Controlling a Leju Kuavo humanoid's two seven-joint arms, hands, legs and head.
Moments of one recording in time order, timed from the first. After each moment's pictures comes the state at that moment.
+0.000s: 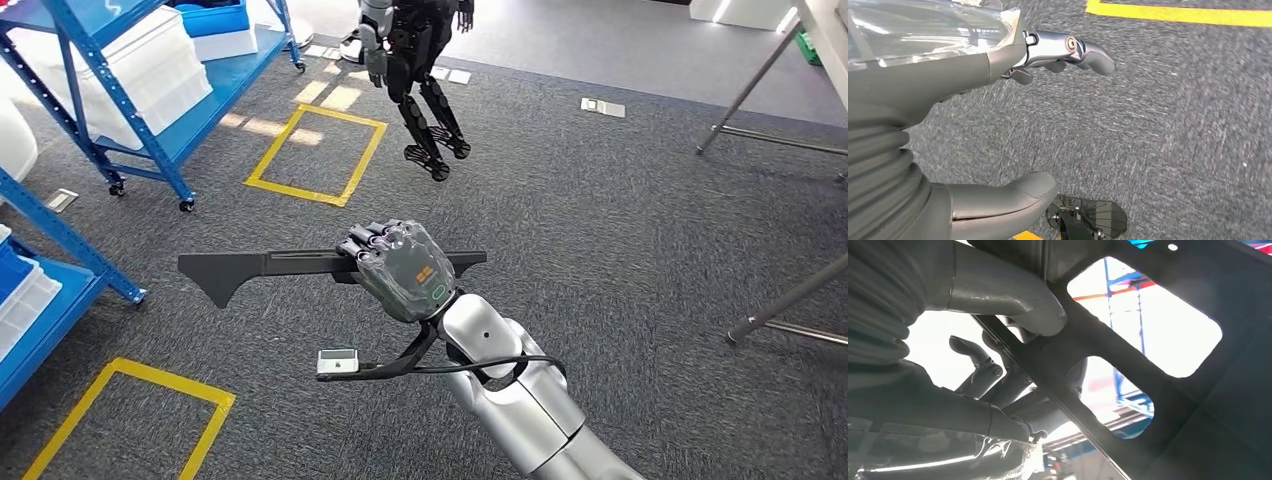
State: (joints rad) left arm -0.08 -0.16 0.69 -0.20 -0.60 0.42 -0.37; right arm -0.56 0.17 0.74 -1.24 1.19 -0.46 -0.19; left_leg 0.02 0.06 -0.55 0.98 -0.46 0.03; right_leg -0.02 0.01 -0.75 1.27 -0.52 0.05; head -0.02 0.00
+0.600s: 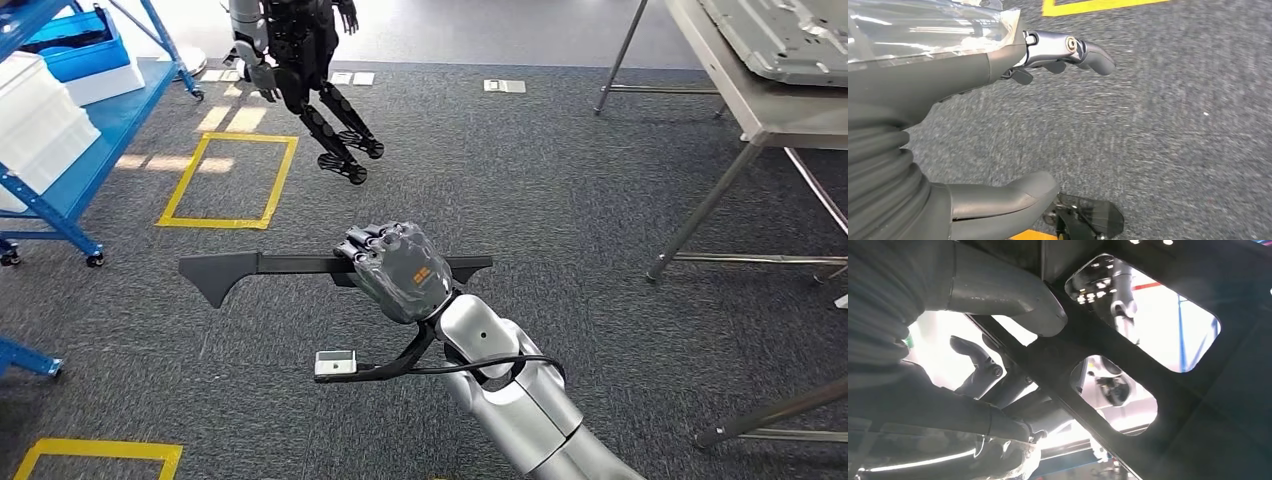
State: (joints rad) left arm -0.08 -0.16 0.69 -0.20 -0.60 0.42 -0.36; right arm -0.56 0.17 0.74 -1.24 1.19 -0.45 -0.19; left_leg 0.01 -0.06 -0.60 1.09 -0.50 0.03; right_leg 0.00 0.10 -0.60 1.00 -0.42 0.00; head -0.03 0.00
